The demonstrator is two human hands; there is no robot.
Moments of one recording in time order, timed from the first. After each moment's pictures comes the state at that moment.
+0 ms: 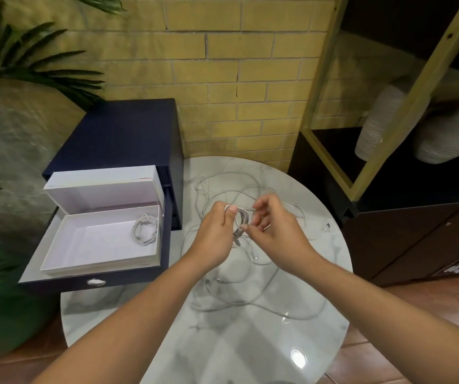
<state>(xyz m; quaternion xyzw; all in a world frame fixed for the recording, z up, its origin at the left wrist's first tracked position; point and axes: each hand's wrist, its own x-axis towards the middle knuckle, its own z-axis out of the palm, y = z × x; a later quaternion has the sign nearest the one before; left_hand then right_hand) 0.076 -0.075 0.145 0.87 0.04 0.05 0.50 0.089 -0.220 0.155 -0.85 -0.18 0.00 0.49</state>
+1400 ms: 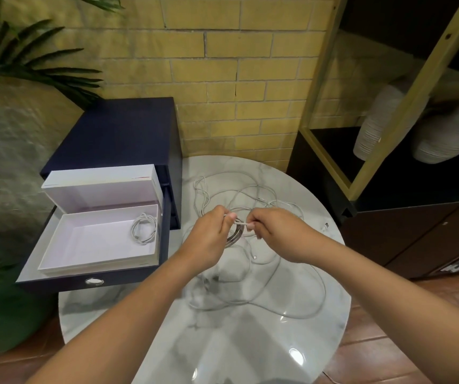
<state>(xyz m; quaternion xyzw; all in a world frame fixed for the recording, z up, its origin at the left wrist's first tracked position) 0.079 -0.058 0.132 0.92 -0.03 0.04 0.39 0.106 -0.232 0.176 -0.92 -0.30 0.10 0.23</state>
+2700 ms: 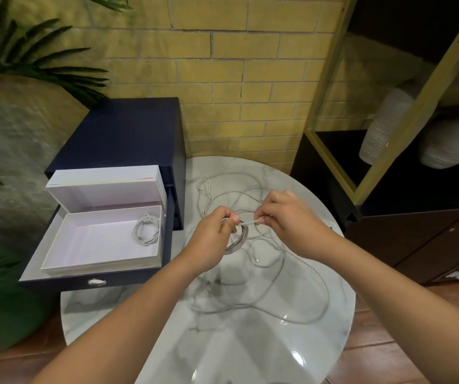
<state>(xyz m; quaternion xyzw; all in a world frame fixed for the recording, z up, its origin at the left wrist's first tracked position) 0.078 -0.059 0.138 0.86 0.02 0.00 0.50 0.124 -0.241 0.174 -0.92 -0.33 -0.02 0.20</state>
